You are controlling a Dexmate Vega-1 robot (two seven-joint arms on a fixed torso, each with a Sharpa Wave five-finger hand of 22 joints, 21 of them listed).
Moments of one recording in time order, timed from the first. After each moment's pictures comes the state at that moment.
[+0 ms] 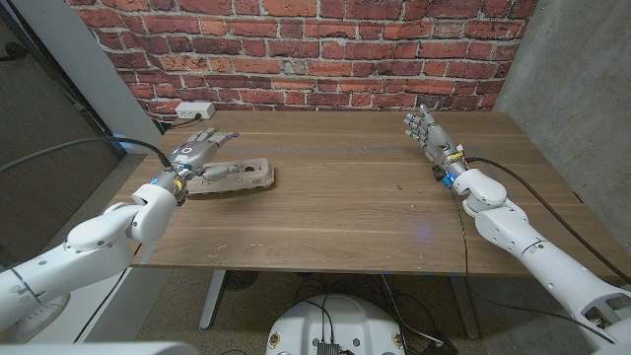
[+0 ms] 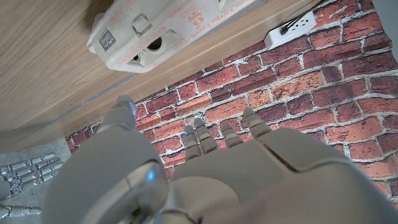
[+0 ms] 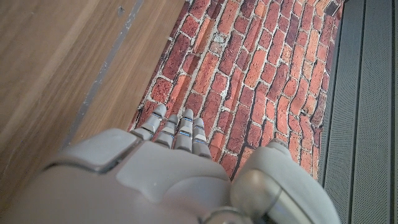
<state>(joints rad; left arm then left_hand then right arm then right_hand) 1.37 1.16 0.13 -2.04 0.51 0.36 0.31 0.62 -0.01 0.35 -0.10 0.22 0.01 -0.15 0.26 0.25 0.13 -0.19 0.26 0.23 -0.09 -0.03 0.21 0.20 -0.03 0.12 0.21 0.18 -0.86 -0.61 -0.36 -1.37 0.62 0.33 0.12 0.32 0.05 -0.01 0.02 0.20 0.12 0.02 0.20 0.19 0.17 0.01 0.24 0.19 0.01 -0.02 0.20 0.18 -0.11 0.03 0.59 0.17</state>
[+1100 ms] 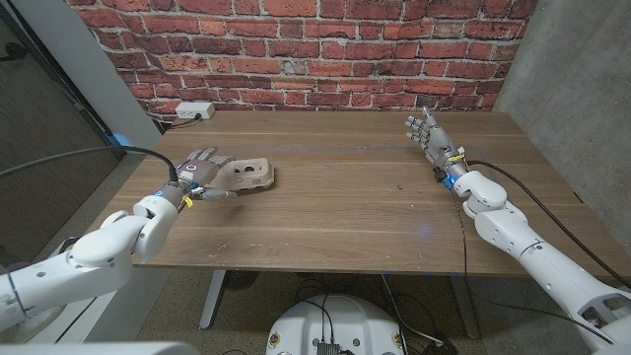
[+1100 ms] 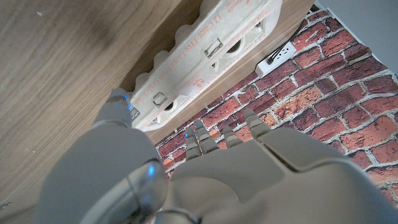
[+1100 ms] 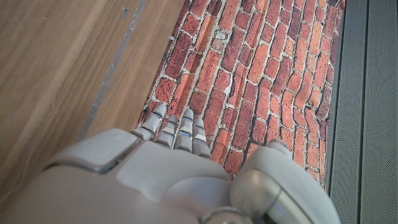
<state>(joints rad) 1.41 1.31 0.24 -2.14 0.62 0.56 0.16 0.66 -0.04 0.33 -0.14 0.21 0.00 -0.15 0.29 0.28 0.12 -0.20 0.24 0.27 -0.13 -0.04 0.20 0.20 -0.04 0.12 0.21 0.18 -0.86 -0.60 -0.35 -1.35 0.65 0.33 0.15 0.32 0.05 -0.01 0.02 0.20 0.12 0.02 0.20 0.19 0.18 0.02 0.24 0.19 0.01 -0.02 0.20 0.18 -0.10 0.03 0.57 0.17</state>
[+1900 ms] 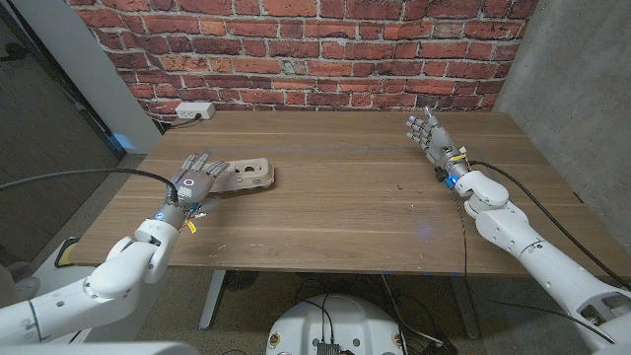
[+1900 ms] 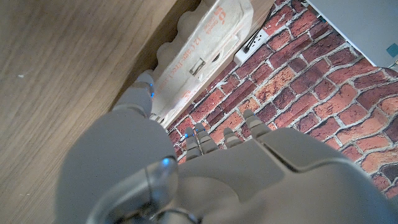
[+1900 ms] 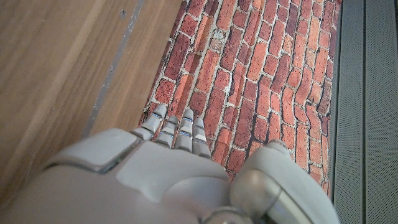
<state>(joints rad) 1.37 1.23 0.41 -2.05 0.84 0.70 0.32 0.86 0.03 0.42 -0.17 0.19 -0.02 -0.13 0.31 0.29 0.05 -0.17 0.22 0.29 -0.17 -0.02 0.20 0.20 -0.06 0.13 0.20 0.18 -0.85 -0.59 -0.35 -1.32 0.69 0.33 0.19 0.32 0.06 -0.01 0.02 0.20 0.12 0.02 0.20 0.19 0.17 0.01 0.24 0.19 0.01 -0.02 0.20 0.18 -0.10 0.03 0.56 0.17</state>
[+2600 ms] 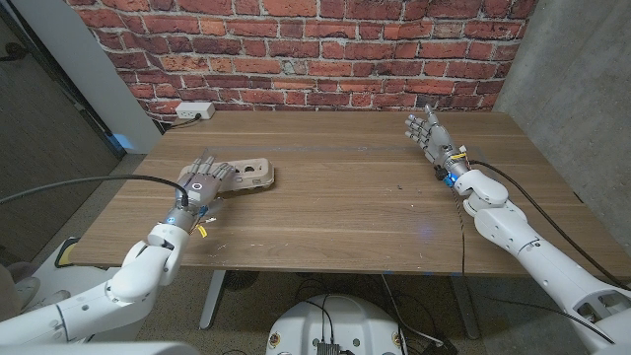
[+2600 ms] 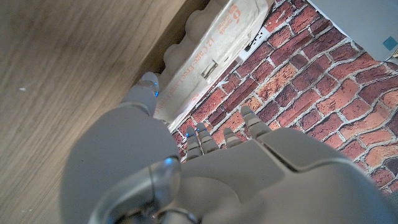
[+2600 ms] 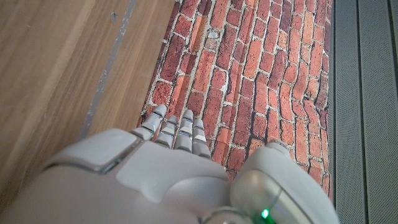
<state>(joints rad) 1.27 1.15 0.52 -1.99 0.93 0.70 0.30 0.91 0.04 0.44 -0.16 0.18 -0.01 -0.12 0.33 0.30 0.06 -0.16 0.24 0.30 -0.15 -0.01 0.20 0.20 0.02 0.09 0.23 0.19 -0.84 -0.58 -0.34 -1.32 0.73 0.32 0.22 0.32 0.06 -0.01 0.02 0.20 0.11 0.02 0.20 0.19 0.16 0.01 0.23 0.19 0.01 -0.02 0.19 0.18 -0.09 0.04 0.54 0.17</state>
